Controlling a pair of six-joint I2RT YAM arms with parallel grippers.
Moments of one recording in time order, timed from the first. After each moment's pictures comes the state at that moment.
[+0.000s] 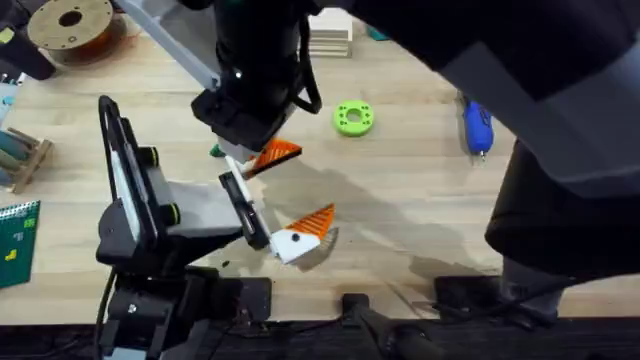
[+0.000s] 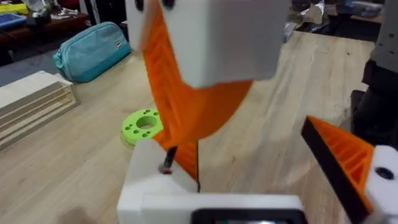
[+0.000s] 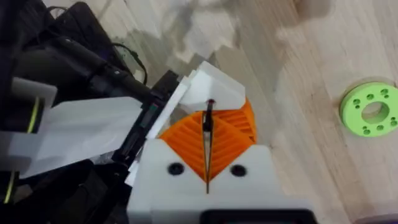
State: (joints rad) left arm -0.10 0.01 0.01 -0.10 0.97 0.07; right arm 1.03 2.13 2.47 -1.68 -0.14 0.00
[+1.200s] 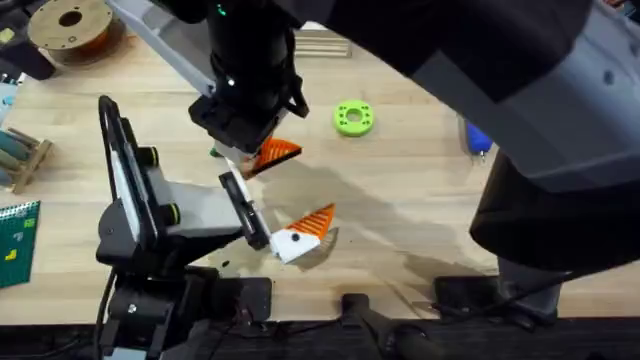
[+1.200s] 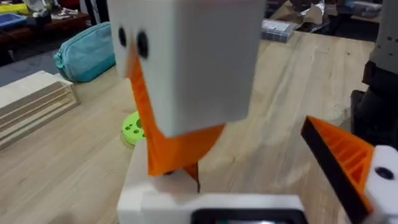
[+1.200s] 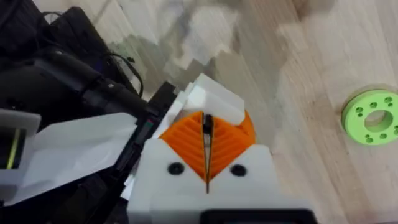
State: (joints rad) left arm -0.10 0.01 0.01 -0.10 0.97 0.07; right arm 1.03 2.17 2.46 -1.65 -0.14 0.00
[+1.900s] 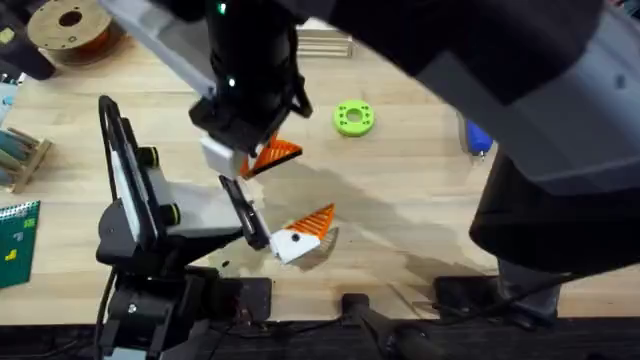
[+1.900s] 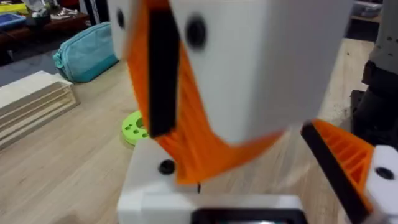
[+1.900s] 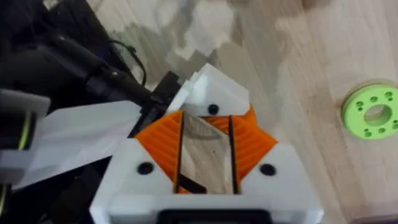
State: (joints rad) left arm -0.10 0.01 0.01 -0.10 0.97 0.07; right arm 1.03 2.17 2.50 -1.70 -0.14 0.01
